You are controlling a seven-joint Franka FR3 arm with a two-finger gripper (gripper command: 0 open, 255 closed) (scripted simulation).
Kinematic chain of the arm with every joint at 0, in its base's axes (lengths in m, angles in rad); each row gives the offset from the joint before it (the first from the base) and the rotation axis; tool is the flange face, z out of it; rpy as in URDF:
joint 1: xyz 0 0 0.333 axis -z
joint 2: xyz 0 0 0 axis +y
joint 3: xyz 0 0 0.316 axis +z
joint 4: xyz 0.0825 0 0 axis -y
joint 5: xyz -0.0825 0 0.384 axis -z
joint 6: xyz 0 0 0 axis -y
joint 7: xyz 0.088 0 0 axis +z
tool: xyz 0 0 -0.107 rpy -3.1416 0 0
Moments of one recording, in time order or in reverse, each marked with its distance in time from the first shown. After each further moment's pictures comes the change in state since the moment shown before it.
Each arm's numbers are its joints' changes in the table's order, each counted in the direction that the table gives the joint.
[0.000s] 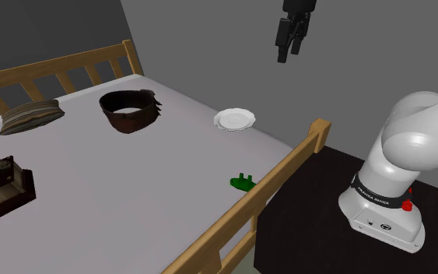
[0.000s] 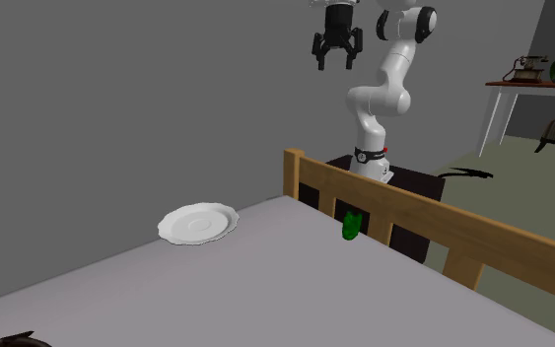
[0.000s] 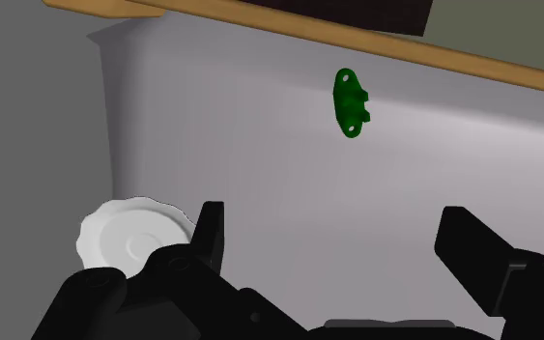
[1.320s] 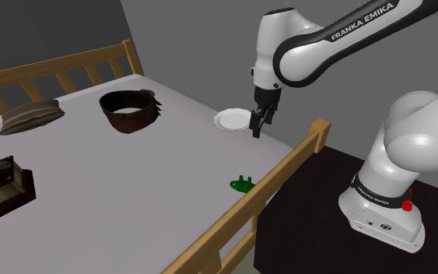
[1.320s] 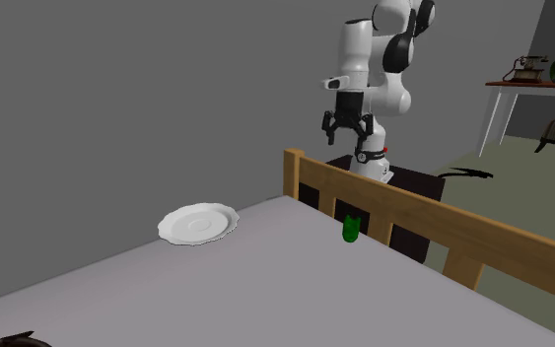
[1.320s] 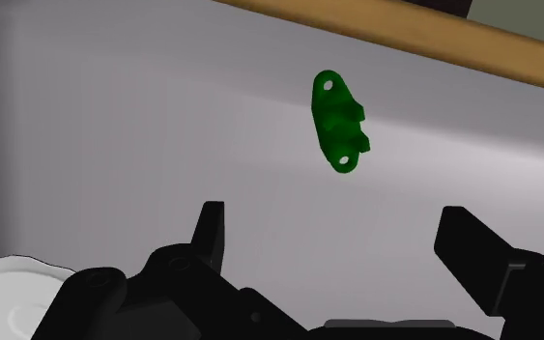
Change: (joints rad) arm -0.077 0.180 0.153 -0.447 -0.095 0.625 -0.095
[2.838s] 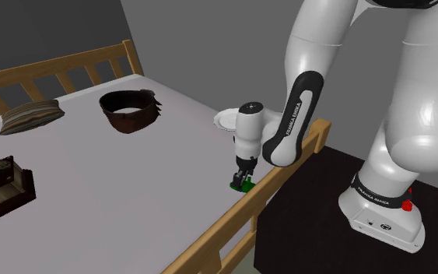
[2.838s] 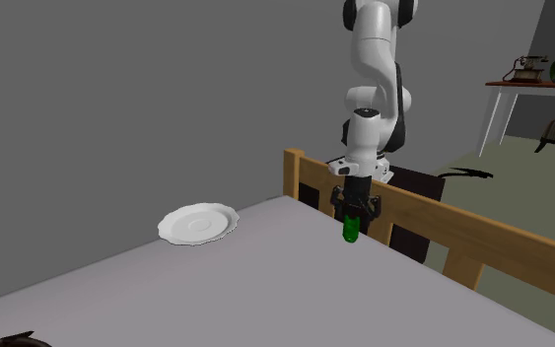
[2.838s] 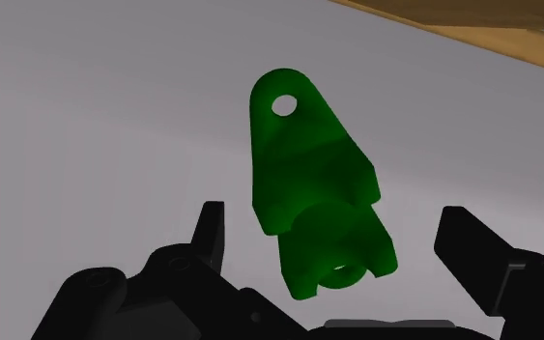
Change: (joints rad) arm -0.063 0.801 0.031 0.027 0.383 0.761 -0.410
